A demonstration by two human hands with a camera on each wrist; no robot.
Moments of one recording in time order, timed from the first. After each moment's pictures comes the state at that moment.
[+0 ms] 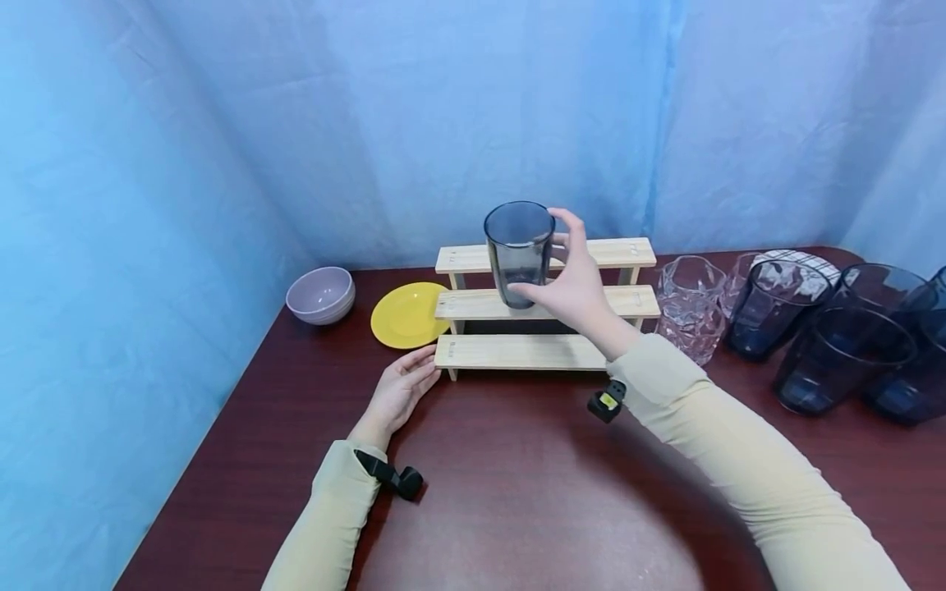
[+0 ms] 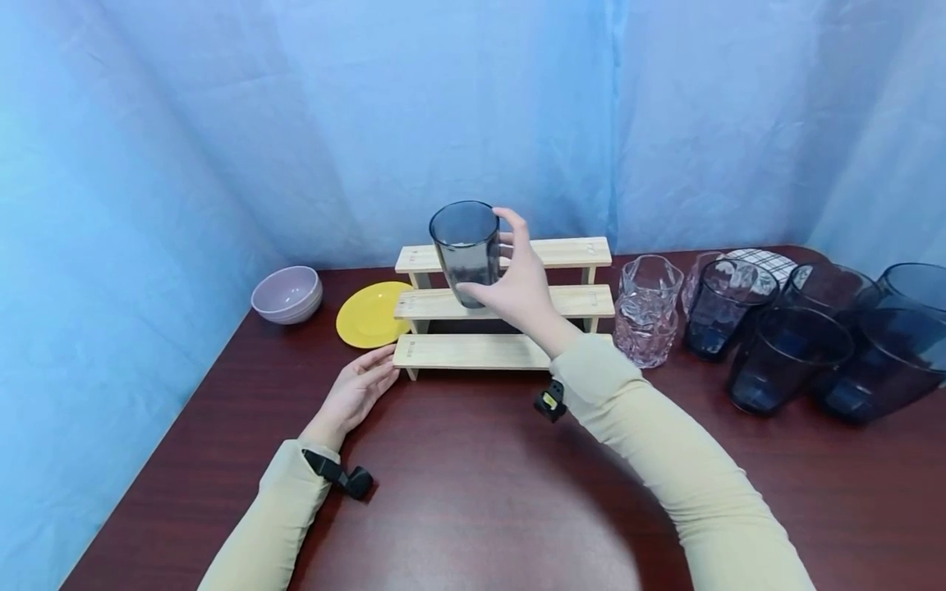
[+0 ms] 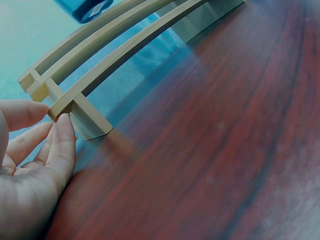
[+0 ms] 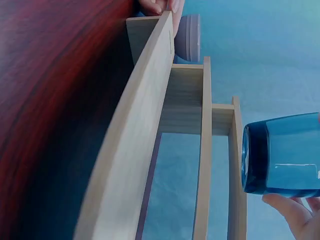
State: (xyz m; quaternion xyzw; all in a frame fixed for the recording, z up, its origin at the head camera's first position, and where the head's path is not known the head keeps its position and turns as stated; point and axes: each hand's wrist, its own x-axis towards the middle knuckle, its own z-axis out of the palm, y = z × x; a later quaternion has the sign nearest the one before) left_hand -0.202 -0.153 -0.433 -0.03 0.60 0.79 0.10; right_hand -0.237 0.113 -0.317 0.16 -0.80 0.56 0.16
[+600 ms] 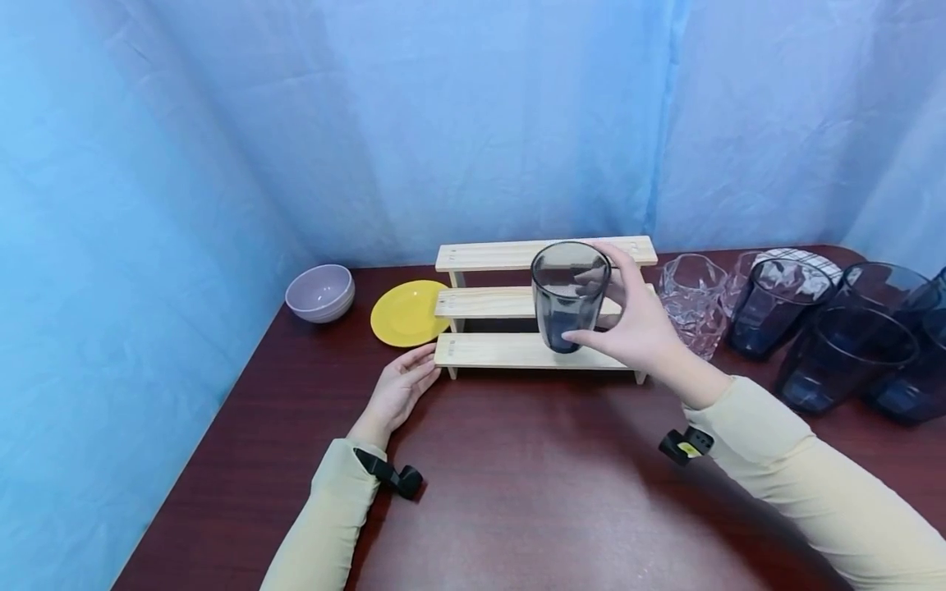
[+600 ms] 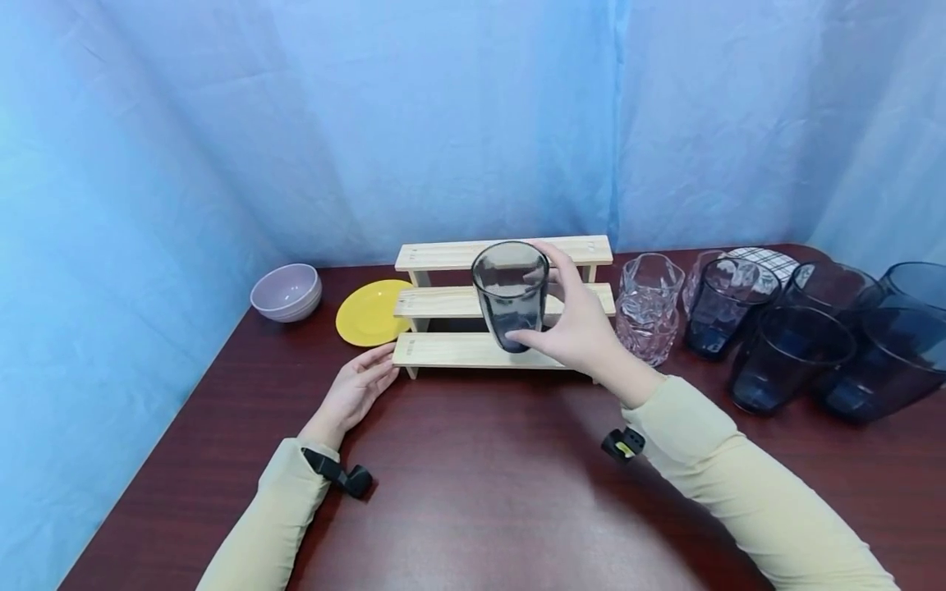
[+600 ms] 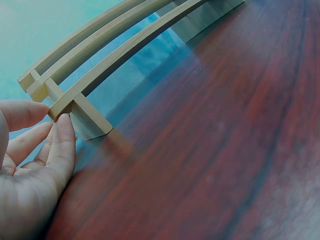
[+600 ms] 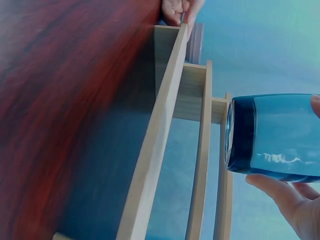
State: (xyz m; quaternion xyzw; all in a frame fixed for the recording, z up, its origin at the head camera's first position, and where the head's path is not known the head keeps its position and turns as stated) left_hand -0.203 -0.154 -0.434 -0.02 0.60 0.79 0.10; right_hand -0.186 0.168 -0.326 0.22 -0.80 0.55 0.12
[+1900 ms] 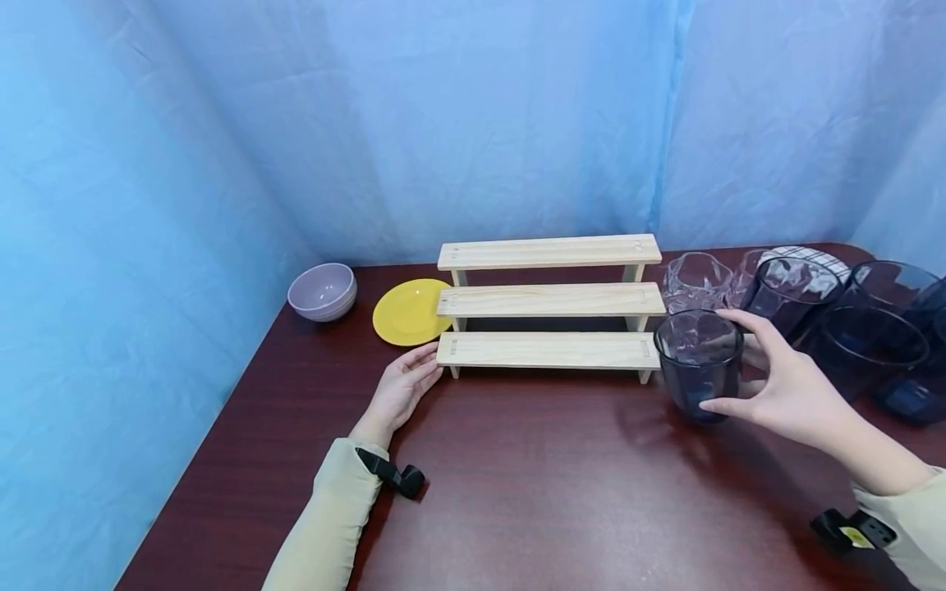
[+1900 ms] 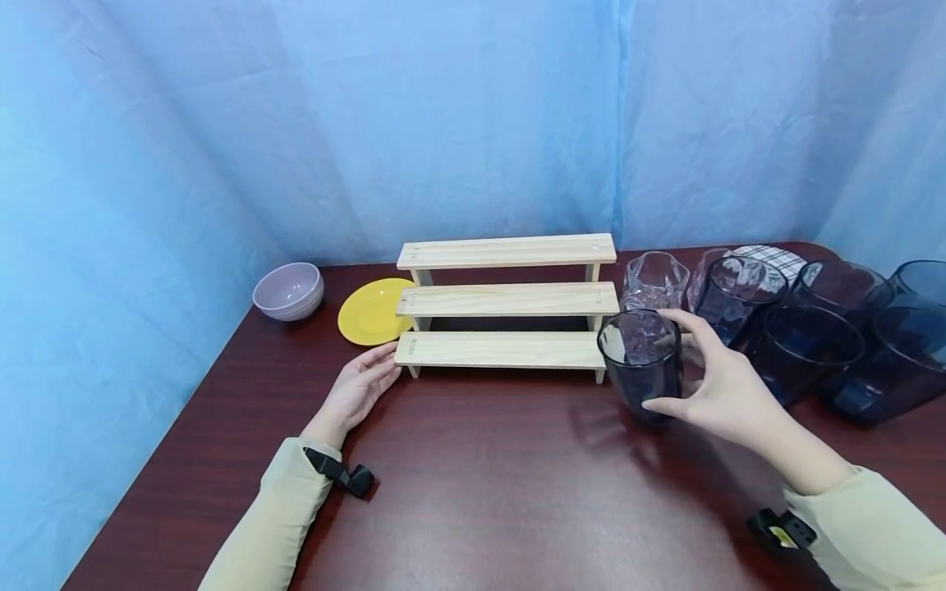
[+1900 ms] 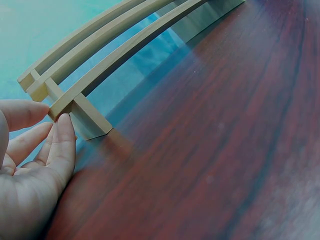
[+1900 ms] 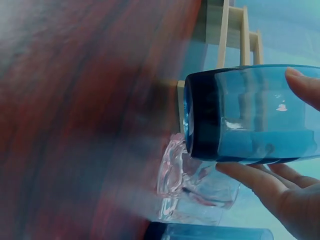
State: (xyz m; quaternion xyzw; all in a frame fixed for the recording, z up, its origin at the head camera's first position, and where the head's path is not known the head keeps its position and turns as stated) left_hand -0.198 -0.152 -0.432 -0.03 0.61 0.79 0.10; right_hand -0.120 0.291 -0.360 0.14 -0.89 0.42 0.06
